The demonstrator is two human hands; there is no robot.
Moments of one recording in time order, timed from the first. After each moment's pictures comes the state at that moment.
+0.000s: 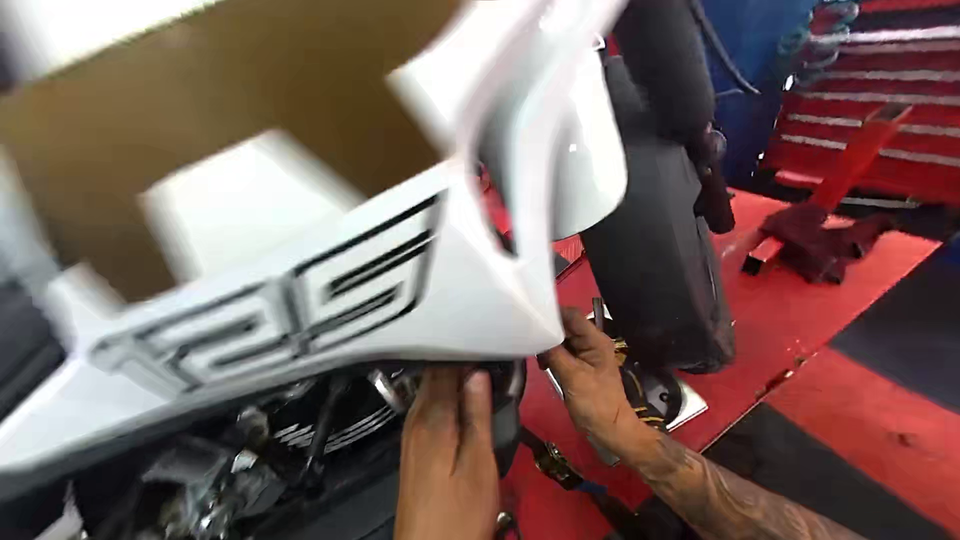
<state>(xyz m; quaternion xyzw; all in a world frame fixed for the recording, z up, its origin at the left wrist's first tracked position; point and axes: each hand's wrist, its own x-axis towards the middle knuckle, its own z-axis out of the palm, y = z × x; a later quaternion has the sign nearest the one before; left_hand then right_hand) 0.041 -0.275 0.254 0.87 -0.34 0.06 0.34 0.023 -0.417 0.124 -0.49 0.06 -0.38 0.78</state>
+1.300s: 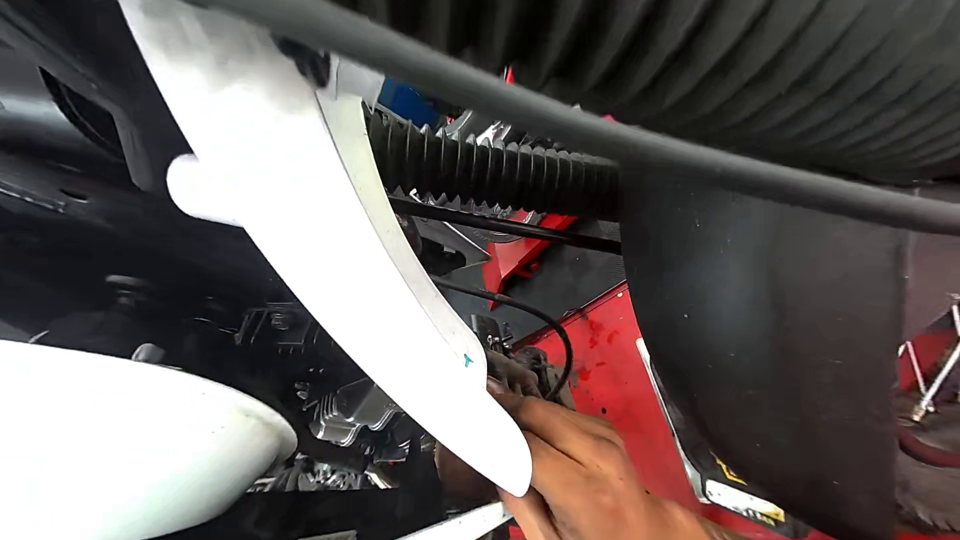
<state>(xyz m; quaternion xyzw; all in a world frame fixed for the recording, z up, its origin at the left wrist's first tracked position) 0.032 -0.327 0.261 0.97 -0.07 -0.01 0.22 0.048 -0.502 0.176 -0.56 -0.15 -0.46 0.68</state>
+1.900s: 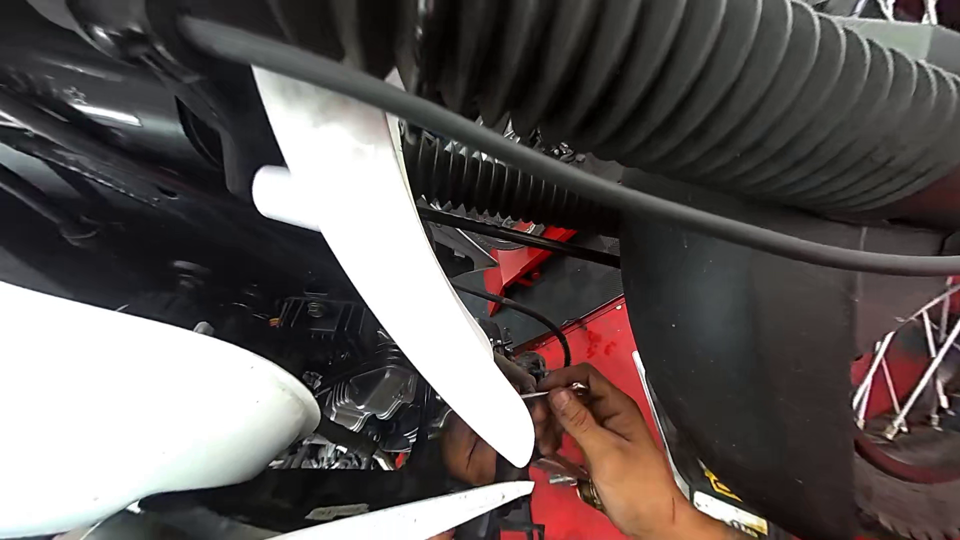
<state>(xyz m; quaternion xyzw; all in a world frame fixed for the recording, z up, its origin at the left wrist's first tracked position) 0.095 -0.356 0.237 0.87 -0.36 0.02 0.33 0.045 -0.511 0.147 -0.22 -0.07 -0.13 0.96</state>
